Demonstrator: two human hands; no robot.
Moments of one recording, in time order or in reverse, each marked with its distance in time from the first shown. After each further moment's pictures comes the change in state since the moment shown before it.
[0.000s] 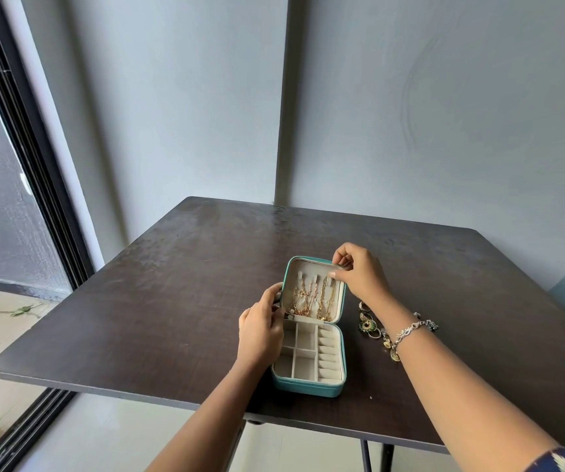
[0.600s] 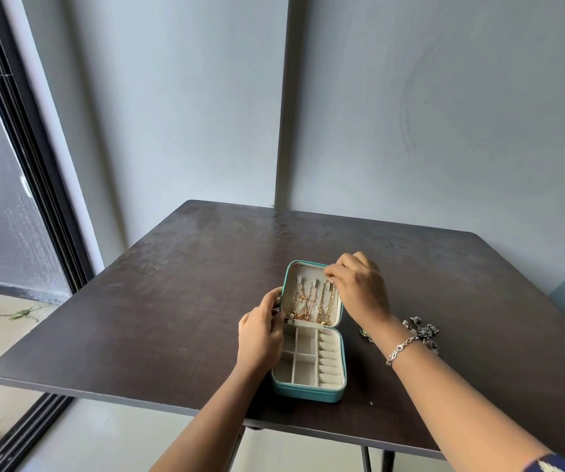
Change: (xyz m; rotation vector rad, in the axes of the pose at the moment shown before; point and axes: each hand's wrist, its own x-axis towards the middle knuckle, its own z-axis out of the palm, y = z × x) left_hand 0.001 -0.002 0.000 -0.004 0.001 -0.009; right_hand -0.015 0.007 0.011 -0.426 0.255 -0.472
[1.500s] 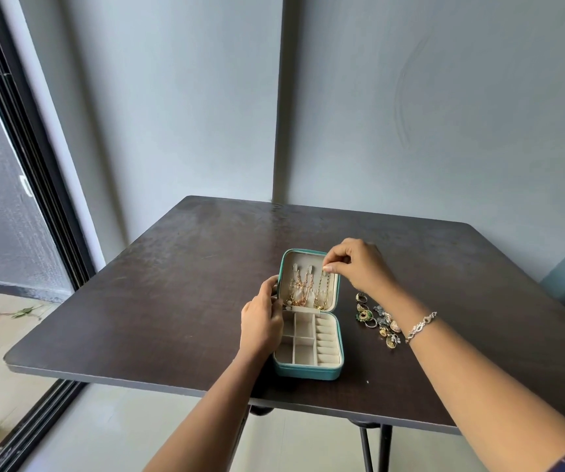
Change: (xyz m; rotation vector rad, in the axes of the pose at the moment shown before) left_hand -0.002 0.006 -0.003 -0.013 -0.007 -0.032; right_hand 0.019 -0.016 -0.046 0.354 -0.345 0.285
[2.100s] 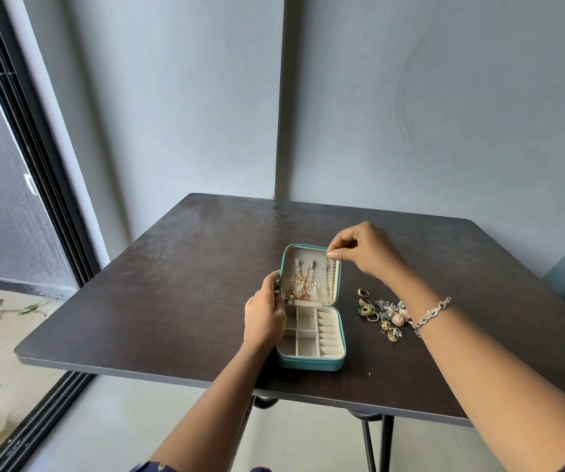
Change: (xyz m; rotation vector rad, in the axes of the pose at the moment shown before) left_hand 0.001 0.001 0.000 -0.004 0.014 -0.003; right_hand 0.000 -0.018 -0.021 0.085 -0.051 0.071
